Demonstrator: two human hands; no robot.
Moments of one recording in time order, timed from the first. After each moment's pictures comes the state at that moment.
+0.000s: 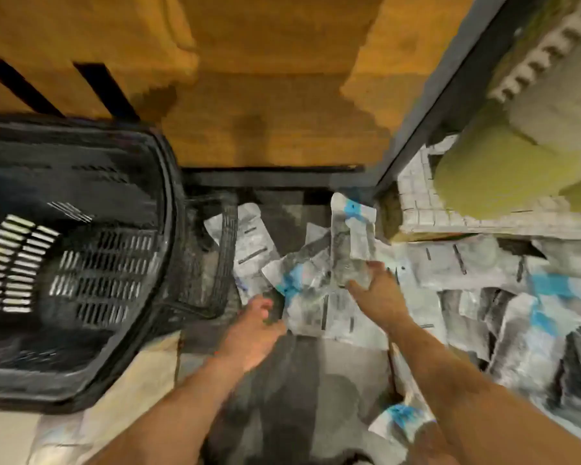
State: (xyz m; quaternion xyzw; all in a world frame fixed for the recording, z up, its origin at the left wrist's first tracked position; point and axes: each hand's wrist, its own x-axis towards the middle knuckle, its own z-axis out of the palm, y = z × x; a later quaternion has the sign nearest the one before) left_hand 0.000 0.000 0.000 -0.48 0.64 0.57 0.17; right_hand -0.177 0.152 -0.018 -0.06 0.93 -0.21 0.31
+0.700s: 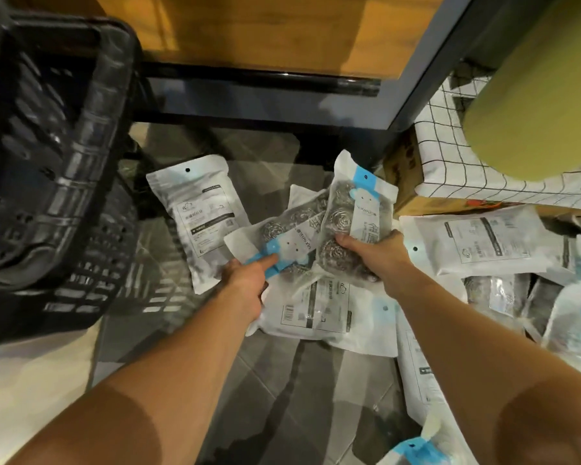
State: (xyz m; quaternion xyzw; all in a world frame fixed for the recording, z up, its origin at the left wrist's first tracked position) left_hand -0.085 0.002 -0.226 -0.62 0.34 0.70 -0.01; right_hand -0.238 0.155 -0.168 0.13 0.86 -0.39 0.31
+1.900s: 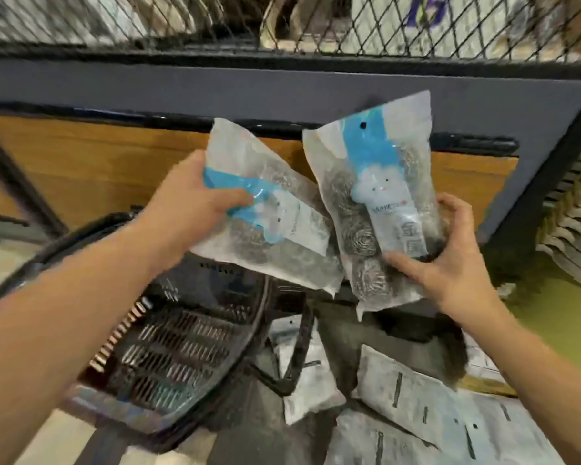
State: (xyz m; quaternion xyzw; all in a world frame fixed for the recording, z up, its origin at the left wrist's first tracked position) left_hand 0.017 -0.155 0.280 -0.36 0.73 0.50 -0.28; right_hand -0.195 0.060 0.203 -0.38 0.76 -0.53 0.05
